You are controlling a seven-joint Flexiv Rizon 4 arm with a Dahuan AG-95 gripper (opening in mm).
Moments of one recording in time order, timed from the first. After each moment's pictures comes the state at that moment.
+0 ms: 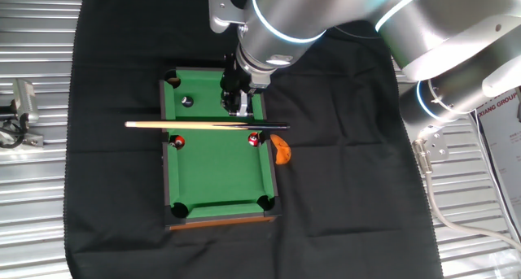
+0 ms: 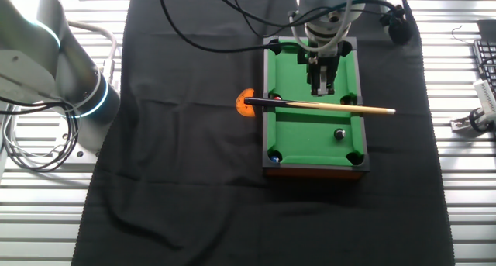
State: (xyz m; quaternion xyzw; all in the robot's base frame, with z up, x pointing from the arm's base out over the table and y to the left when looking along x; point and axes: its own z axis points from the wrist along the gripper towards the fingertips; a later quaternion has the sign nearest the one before) arm 0.502 -0.003 0.163 0.02 1.00 -0.04 0.05
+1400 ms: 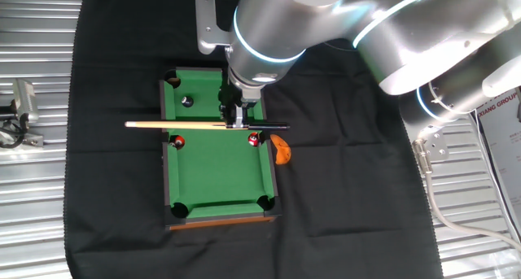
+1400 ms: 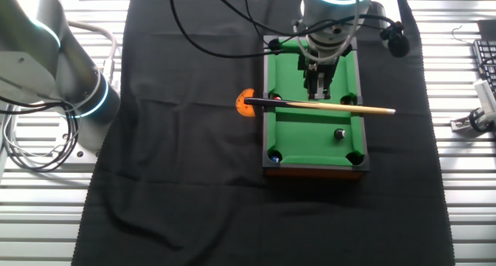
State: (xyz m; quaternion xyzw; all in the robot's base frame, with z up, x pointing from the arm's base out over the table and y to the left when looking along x) arm 0.500 0.006 0.125 0.01 1.00 -0.03 0.02
